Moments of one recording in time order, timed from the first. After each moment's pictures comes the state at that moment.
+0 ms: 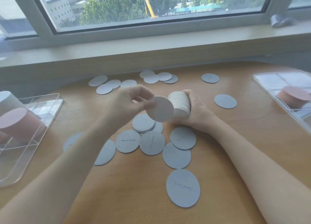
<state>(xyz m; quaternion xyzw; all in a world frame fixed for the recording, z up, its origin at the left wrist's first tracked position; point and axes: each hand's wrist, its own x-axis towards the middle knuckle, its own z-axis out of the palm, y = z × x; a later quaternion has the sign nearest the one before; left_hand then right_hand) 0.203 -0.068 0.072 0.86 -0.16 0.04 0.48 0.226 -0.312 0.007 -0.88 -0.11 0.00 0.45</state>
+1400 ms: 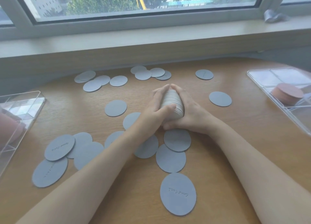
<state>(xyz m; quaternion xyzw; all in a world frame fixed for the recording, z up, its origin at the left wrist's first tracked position) 0.215 -0.140 0.018 0.80 -0.18 -0.05 0.58 0.218 -0.310 0.020 -0.88 -0.15 0.05 0.44</state>
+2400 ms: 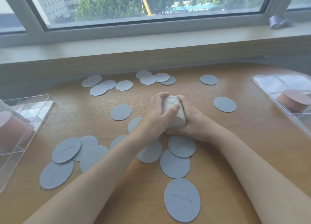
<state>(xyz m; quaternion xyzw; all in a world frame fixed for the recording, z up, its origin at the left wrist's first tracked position) 0.214 -0.140 0.028 0.83 -0.11 -0.04 0.55 0.223 -0.309 0.011 -0.89 -0.15 0.08 0.43</state>
